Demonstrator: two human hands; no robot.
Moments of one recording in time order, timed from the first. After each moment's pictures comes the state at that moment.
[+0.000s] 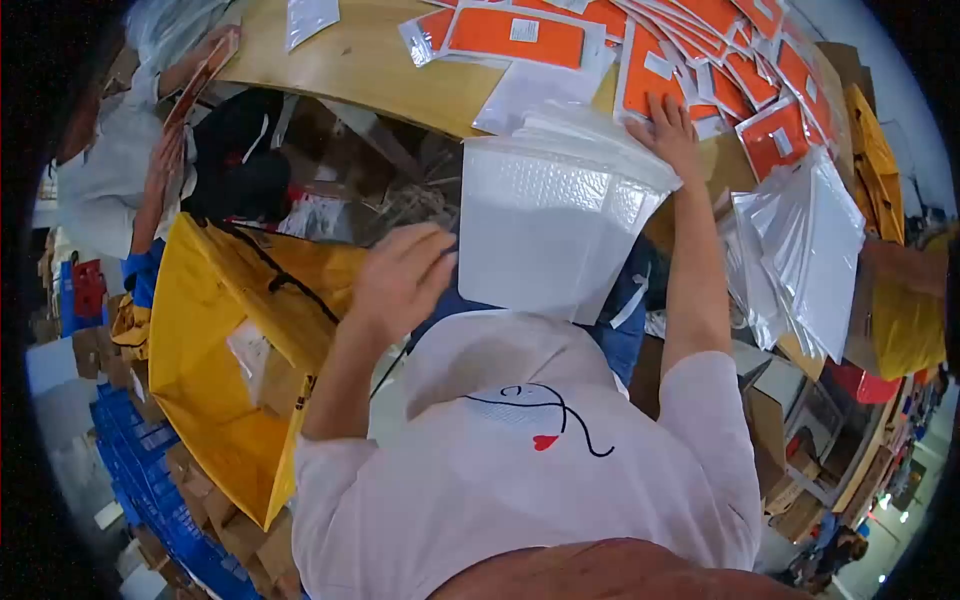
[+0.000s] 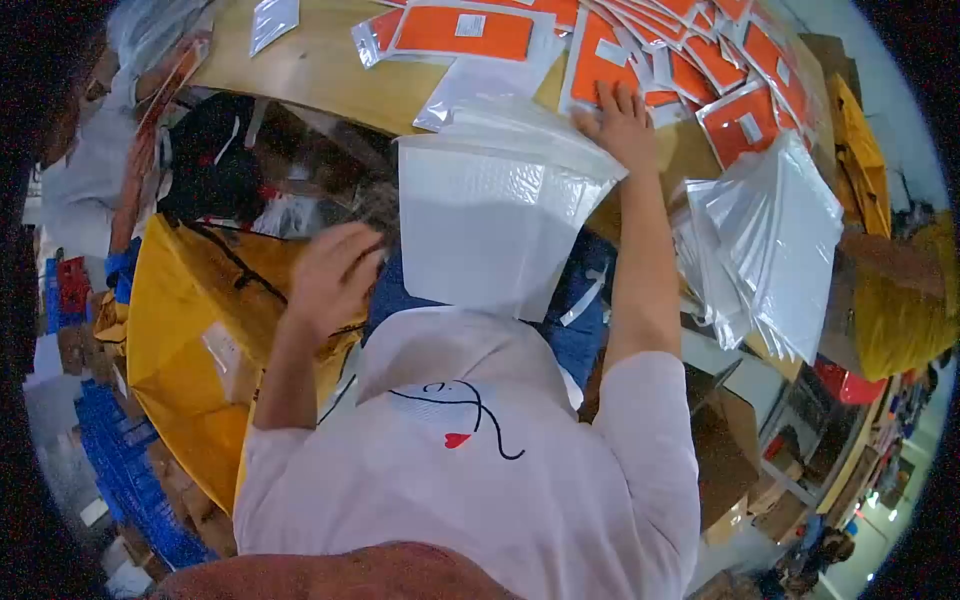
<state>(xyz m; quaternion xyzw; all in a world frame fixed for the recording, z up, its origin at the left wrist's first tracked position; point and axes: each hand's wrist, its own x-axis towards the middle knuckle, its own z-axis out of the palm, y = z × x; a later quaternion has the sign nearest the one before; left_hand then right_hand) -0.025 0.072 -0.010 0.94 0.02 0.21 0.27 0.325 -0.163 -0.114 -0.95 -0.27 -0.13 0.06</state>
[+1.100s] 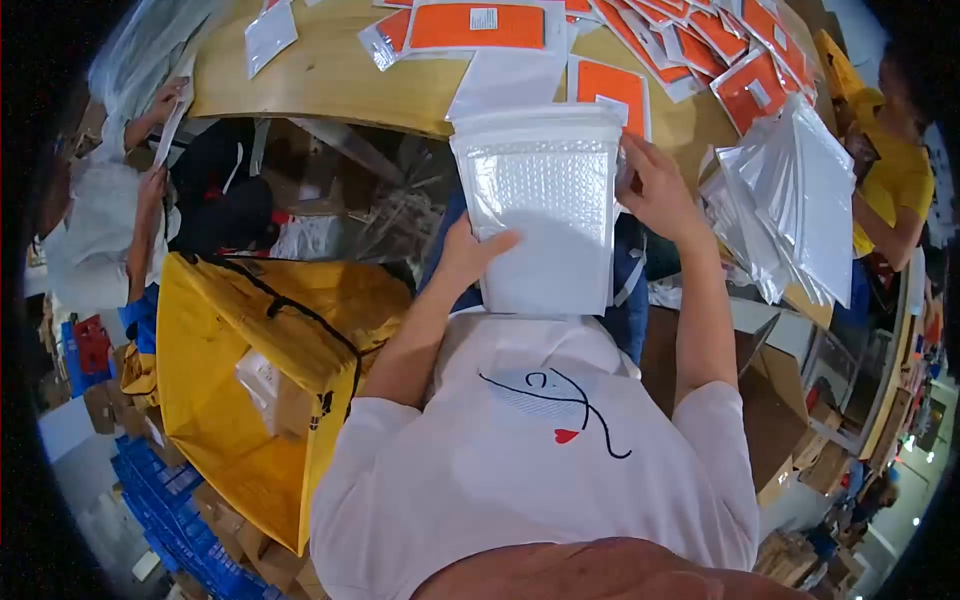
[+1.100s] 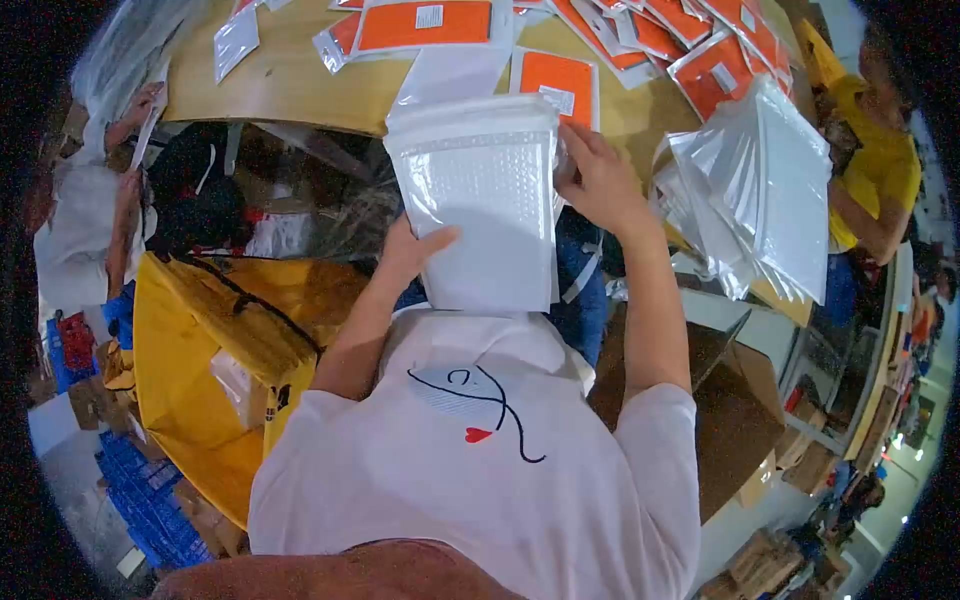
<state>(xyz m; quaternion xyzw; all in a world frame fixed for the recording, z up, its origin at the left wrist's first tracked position) 0.026 0.033 -0.140 0.65 0.24 -0.02 0.72 0.195 -0.208 -0.046 -0.90 -0.34 -0.01 0.26</state>
